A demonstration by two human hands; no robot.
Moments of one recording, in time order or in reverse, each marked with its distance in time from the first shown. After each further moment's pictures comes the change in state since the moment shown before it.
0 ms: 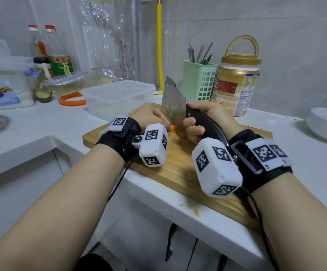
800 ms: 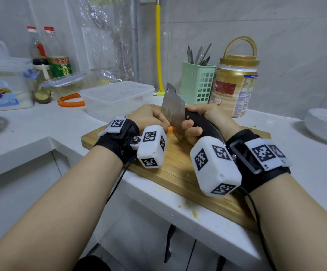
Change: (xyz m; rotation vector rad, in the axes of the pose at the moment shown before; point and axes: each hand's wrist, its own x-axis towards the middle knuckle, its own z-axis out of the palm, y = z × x) left_hand 0.005 -0.003 -0.001 0.035 -0.021 -0.004; right_hand 0.000 -0.001 -0.001 0.030 0.018 0.064
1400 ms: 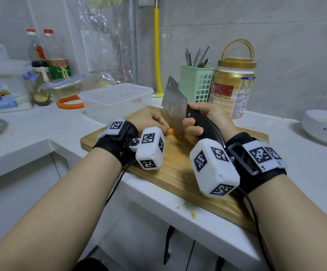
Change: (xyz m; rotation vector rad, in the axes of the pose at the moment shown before) left_hand 0.002 -0.002 0.002 0.028 -0.032 0.037; right_hand 0.000 0.001 -0.002 0.031 -0.024 -0.098
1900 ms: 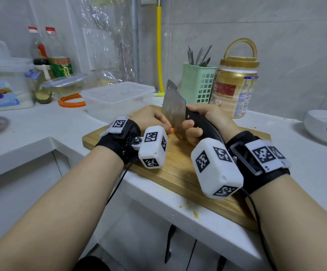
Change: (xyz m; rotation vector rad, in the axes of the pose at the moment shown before) left_hand 0.001 -0.003 -0.001 -0.017 0.013 -0.006; right_hand 0.002 0.000 0.004 -0.070 0.023 0.053
